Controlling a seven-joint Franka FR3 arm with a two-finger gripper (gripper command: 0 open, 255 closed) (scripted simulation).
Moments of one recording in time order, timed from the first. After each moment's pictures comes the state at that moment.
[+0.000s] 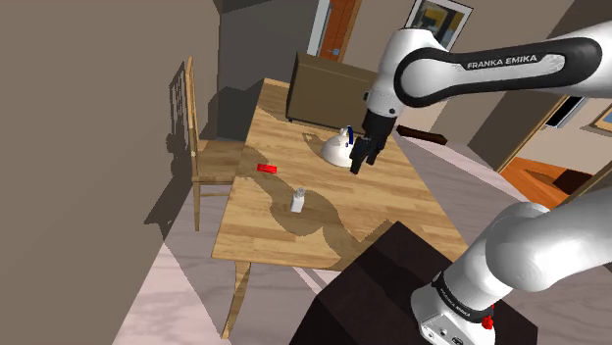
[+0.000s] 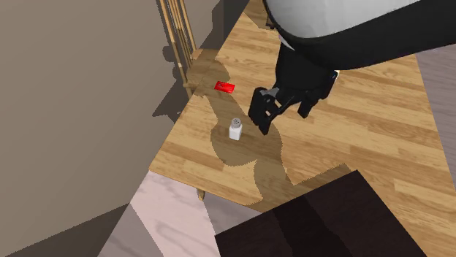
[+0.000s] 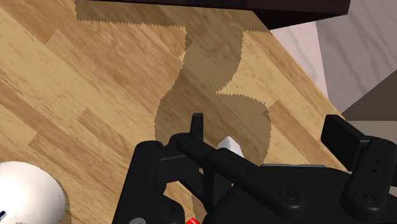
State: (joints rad) arm -0.01 -0.47 0.10 -2.51 0.08 1.95 -0.02
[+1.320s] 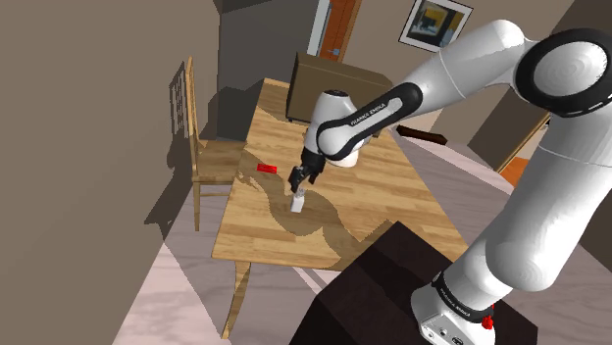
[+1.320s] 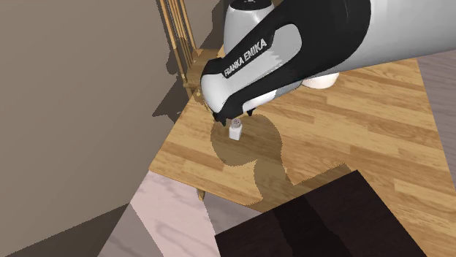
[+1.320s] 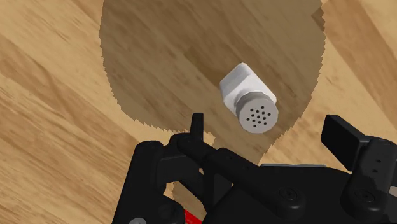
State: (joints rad) arm -0.01 0.23 0.13 -2.30 -0.01 2.55 0.06
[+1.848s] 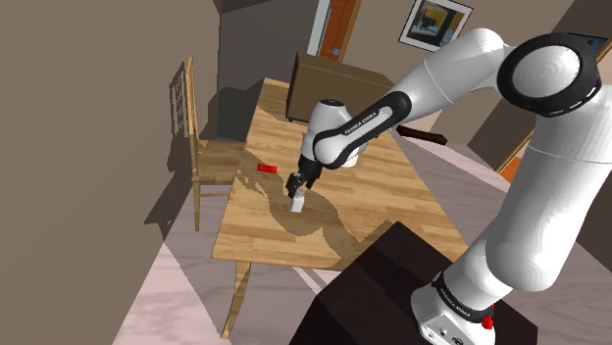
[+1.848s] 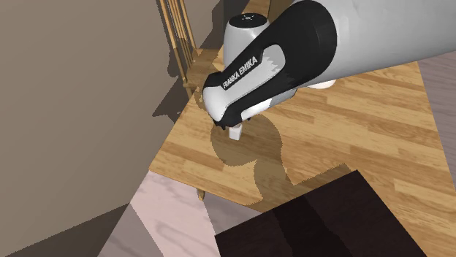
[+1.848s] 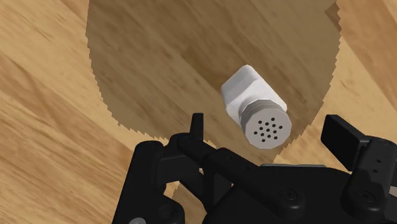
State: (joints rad) arm 0.00 0.30 0.12 -2.29 -0.03 2.61 0.07
